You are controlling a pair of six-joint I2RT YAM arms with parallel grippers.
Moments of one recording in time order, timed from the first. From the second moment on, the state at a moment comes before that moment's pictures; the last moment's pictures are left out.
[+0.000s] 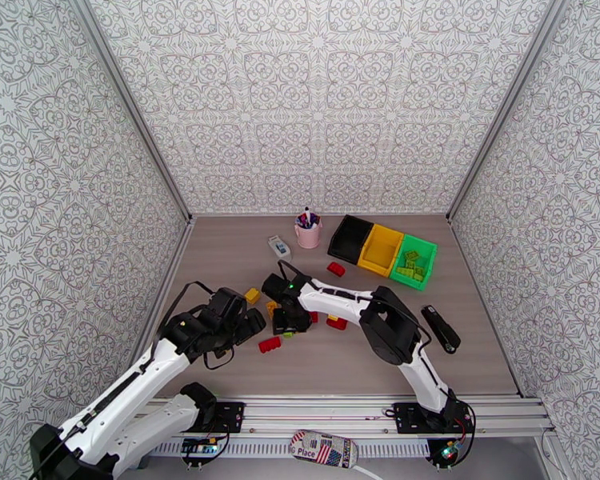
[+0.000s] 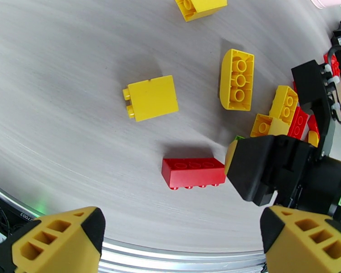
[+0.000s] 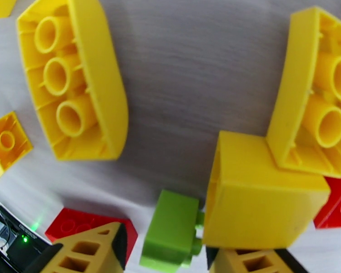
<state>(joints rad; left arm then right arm) -0.55 0.91 0.77 -1.00 -0.05 -1.07 1.00 2.22 1.75 -0.93 -0.15 0.85</state>
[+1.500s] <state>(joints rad) -0.75 2.21 2.09 -0.72 0.50 -0.66 0.00 1.64 1.38 -0.93 -0.12 0.69</state>
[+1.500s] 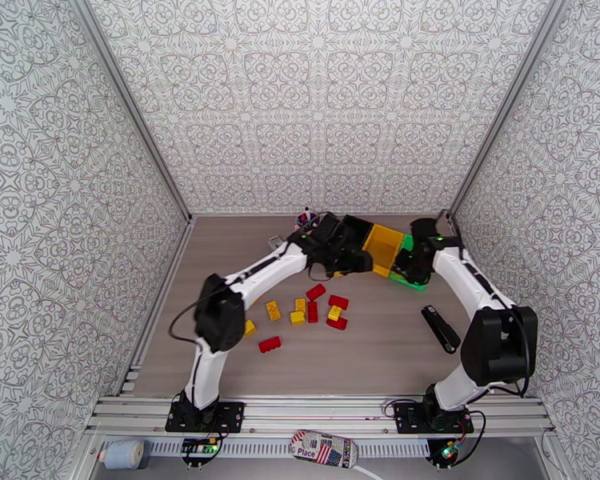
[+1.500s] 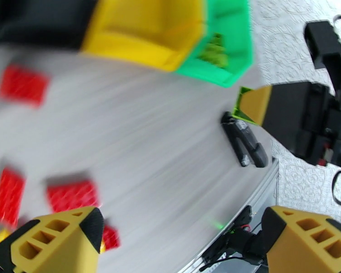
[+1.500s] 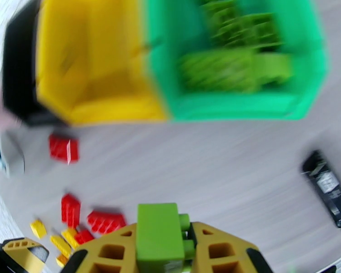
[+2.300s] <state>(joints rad) -0.72 2.12 2.02 -0.80 0.40 -0.62 -0.13 1.98 1.82 -1.05 -0.09 0.60</state>
